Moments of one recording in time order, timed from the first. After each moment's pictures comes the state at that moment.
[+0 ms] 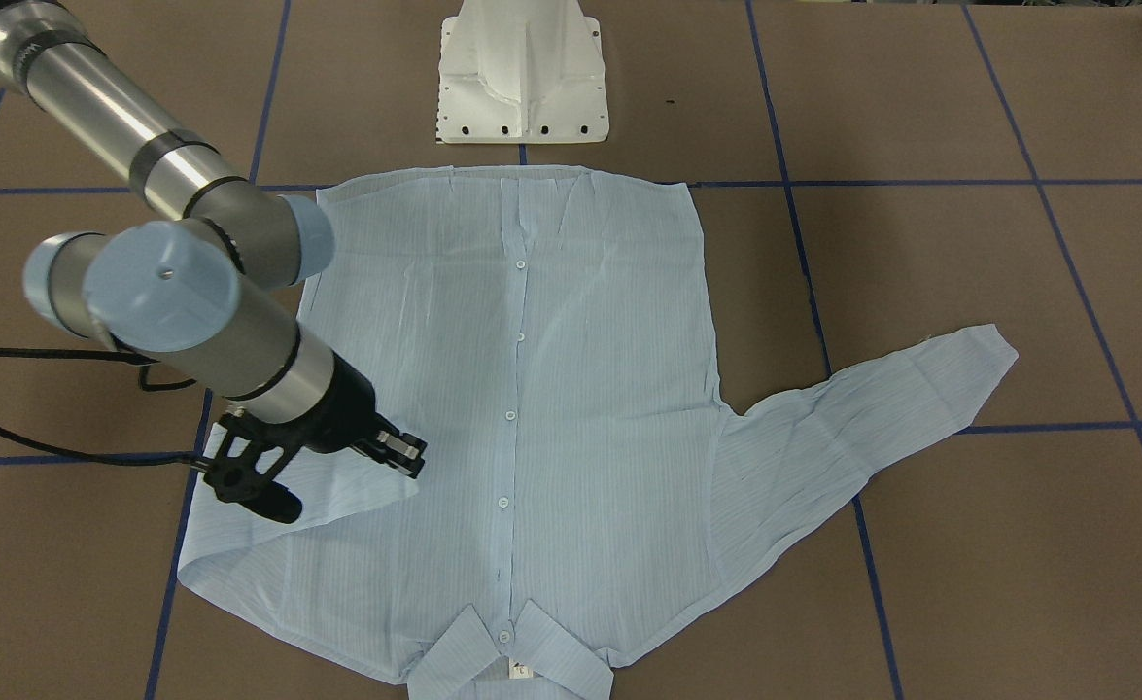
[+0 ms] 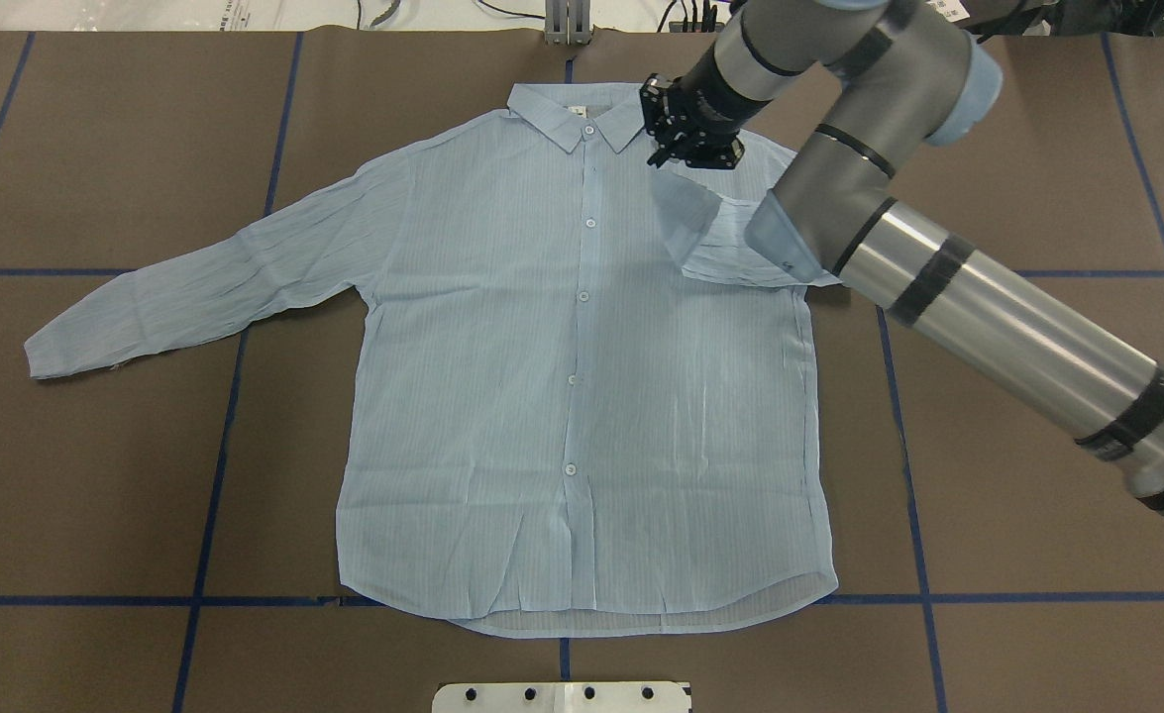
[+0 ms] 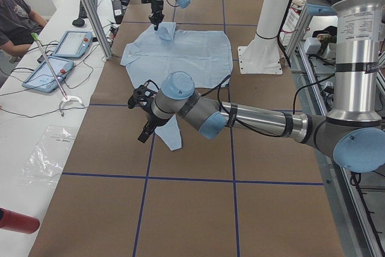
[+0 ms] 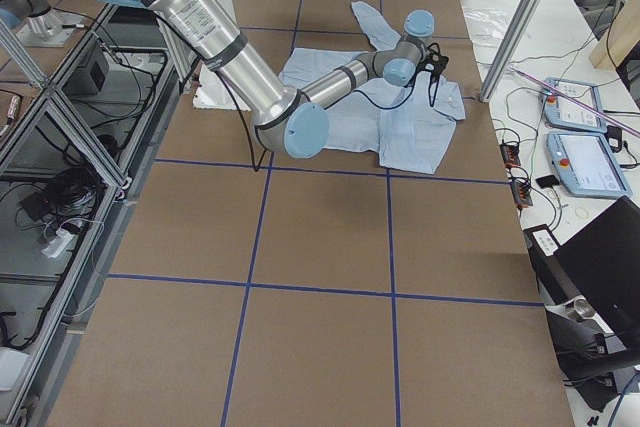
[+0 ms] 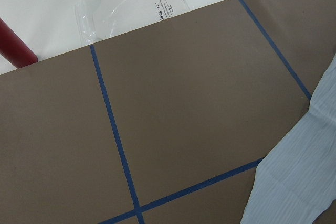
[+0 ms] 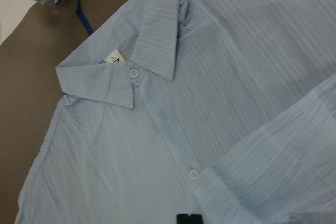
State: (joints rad) left arm -1.56 -1.51 -1.79 -2.10 -2.34 -0.13; right arm 0.85 -0.68 1.17 -1.04 2.16 1.69
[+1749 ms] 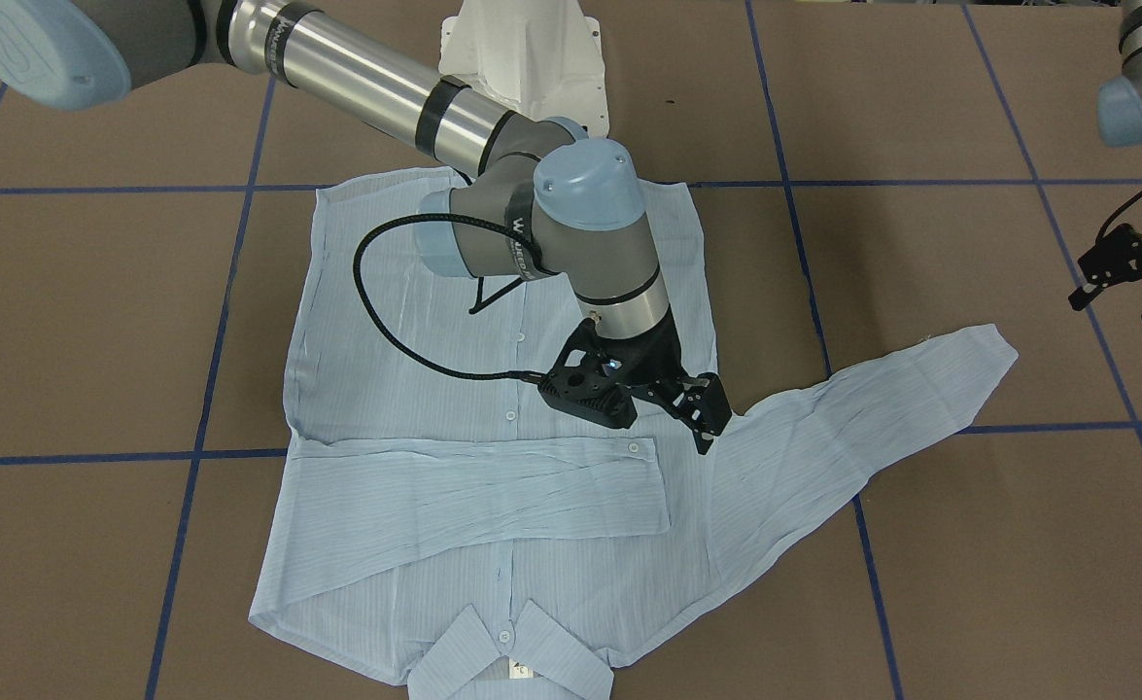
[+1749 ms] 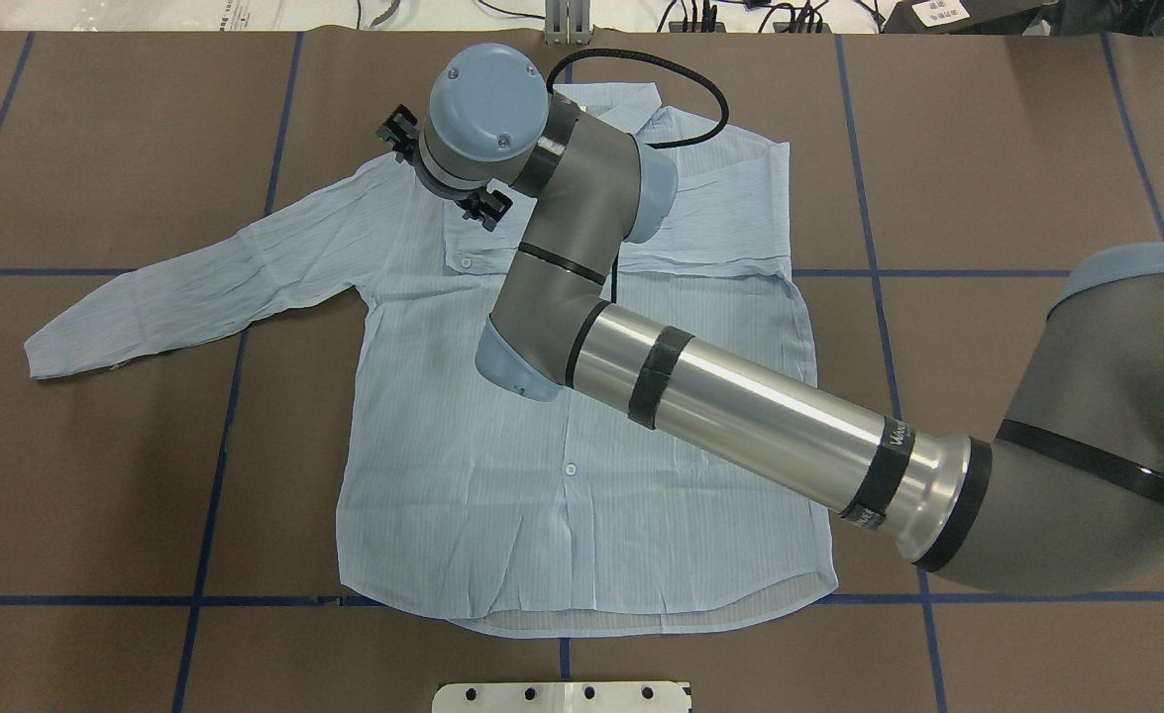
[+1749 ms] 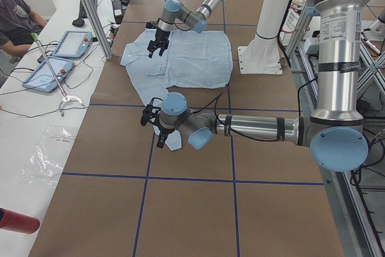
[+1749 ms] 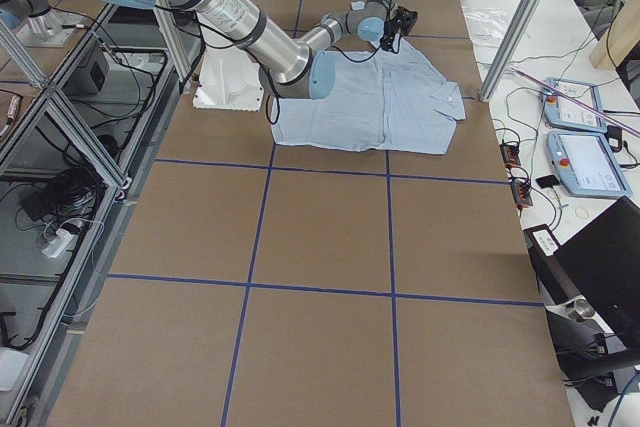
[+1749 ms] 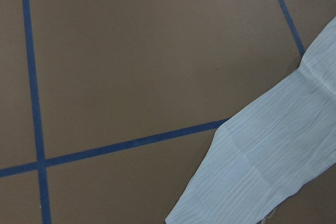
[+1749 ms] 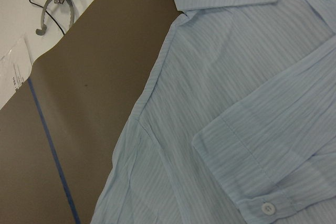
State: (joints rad) left arm -1.23 -1.54 -1.53 -2.40 -2.31 -0.58; right arm 0.61 -0.43 0.99 -0.98 1.72 1.87
